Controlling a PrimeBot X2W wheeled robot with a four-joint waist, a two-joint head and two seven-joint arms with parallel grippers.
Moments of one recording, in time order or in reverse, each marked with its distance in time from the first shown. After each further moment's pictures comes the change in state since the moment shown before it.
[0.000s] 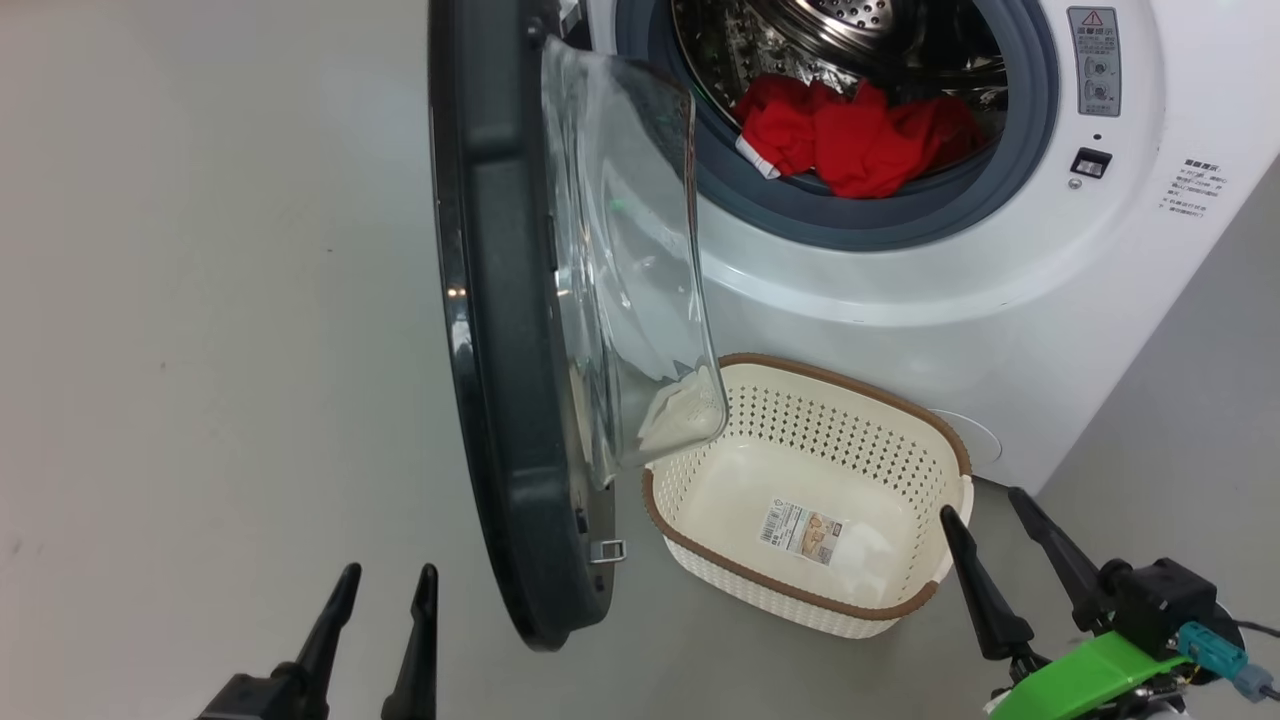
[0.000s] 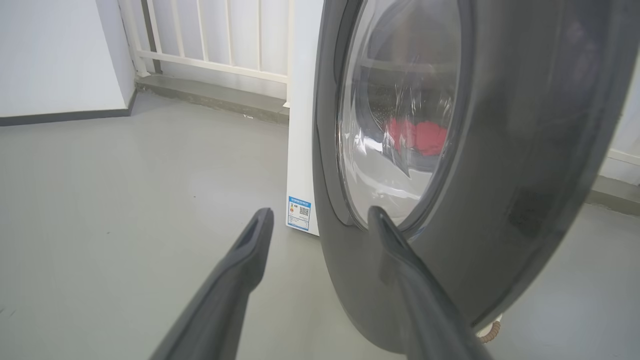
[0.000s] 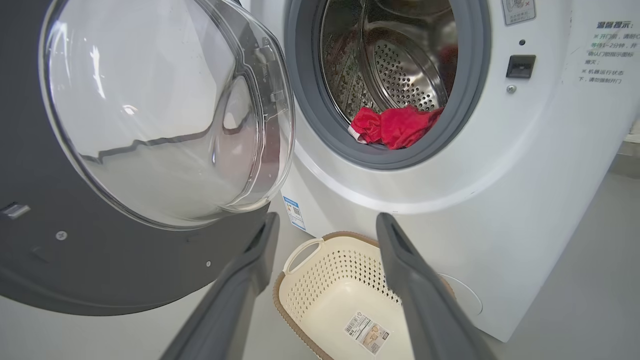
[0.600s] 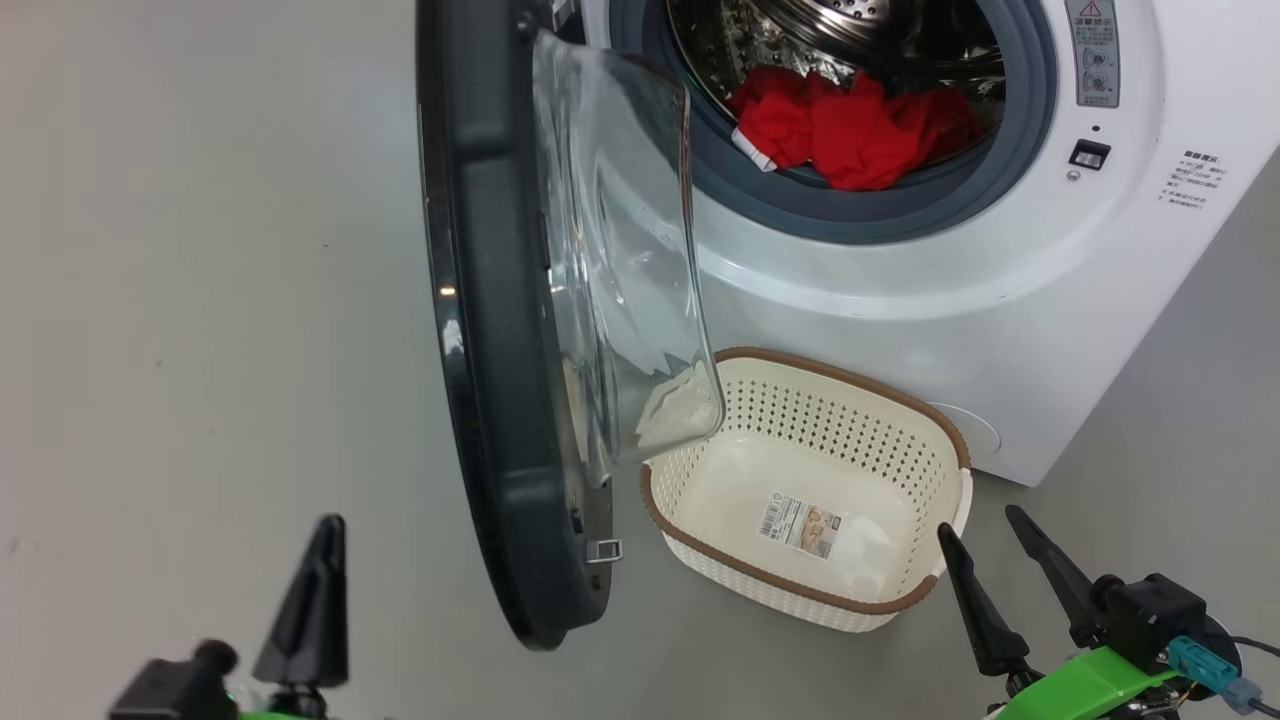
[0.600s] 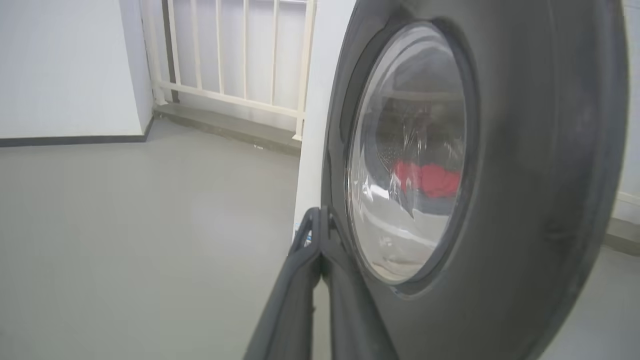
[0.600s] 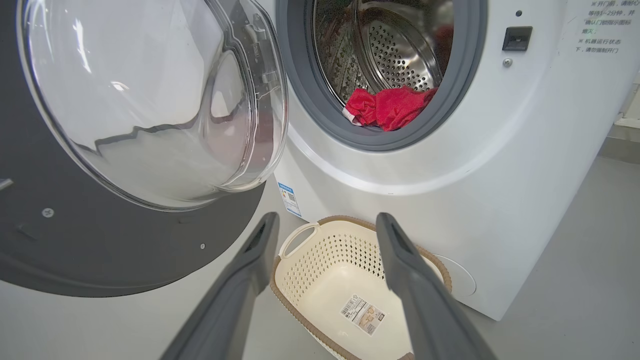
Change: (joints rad) left arm -0.002 0.000 0.047 -0.068 -0.033 0.001 0.000; right arm 0.036 0.030 -0.027 0.015 -0.047 0.000 0.000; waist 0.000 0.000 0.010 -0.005
